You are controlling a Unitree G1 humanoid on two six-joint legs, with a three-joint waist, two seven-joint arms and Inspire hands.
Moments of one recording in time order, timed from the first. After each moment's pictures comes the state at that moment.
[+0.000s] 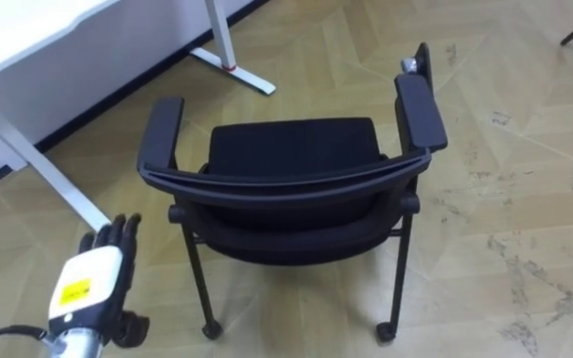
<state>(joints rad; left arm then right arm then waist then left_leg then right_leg) 0.30 0.36 -0.05 0.19 0.95 -0.07 0.29 0.10 -0.31 -0.10 1.20 0.24 -0.07 0.05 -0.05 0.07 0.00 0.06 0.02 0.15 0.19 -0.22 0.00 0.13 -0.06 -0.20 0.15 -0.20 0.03</state>
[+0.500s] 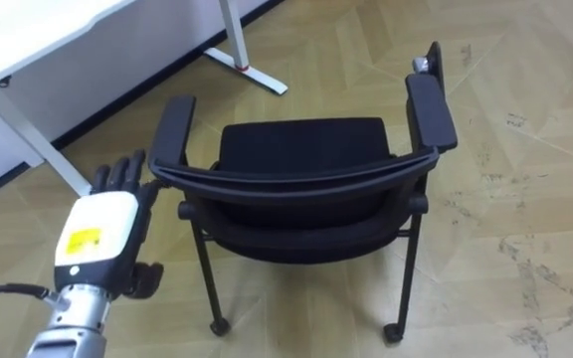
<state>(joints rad) 0.30 0.42 -0.08 -0.08 0.95 -0.05 0.27 0.08 -0.30 -0.08 1.29 0.33 -0.07 0.04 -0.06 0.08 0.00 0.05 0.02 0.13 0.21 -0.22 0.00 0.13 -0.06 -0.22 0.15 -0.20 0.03</state>
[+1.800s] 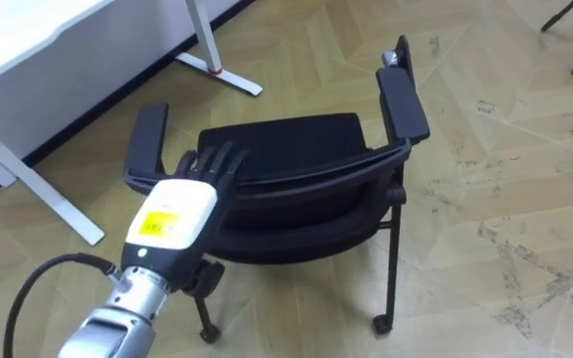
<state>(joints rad) 0.26 0.44 -0.28 -0.23 0.99 -0.01 0.07 0.06 -0.30 -0.02 1.32 0.35 -0.06 0.05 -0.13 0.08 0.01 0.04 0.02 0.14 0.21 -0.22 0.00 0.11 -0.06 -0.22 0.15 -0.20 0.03</state>
